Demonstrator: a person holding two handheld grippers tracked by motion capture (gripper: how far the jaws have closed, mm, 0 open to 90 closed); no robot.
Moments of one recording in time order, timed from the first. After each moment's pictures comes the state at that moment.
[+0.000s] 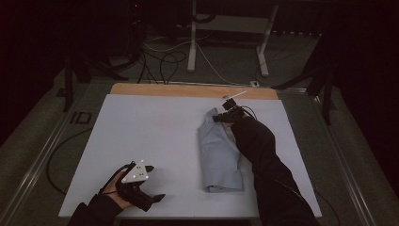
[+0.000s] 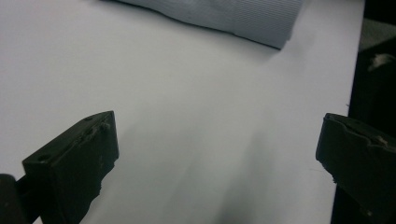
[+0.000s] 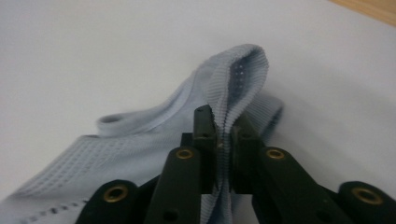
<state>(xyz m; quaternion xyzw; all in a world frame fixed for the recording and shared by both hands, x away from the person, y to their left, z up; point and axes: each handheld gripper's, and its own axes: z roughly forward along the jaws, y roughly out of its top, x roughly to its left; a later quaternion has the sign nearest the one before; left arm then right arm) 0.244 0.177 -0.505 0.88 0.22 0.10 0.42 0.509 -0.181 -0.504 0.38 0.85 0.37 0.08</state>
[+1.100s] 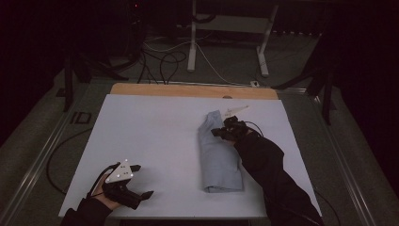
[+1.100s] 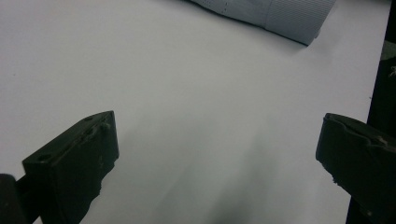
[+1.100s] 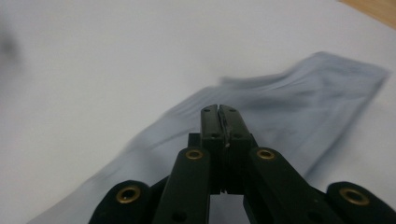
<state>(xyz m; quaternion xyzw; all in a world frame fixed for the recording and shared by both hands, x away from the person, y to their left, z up) 0.242 0.211 -0.512 0.85 0.26 0.11 0.43 0.413 -0.173 -0.474 0.29 0.87 0.39 0.10</state>
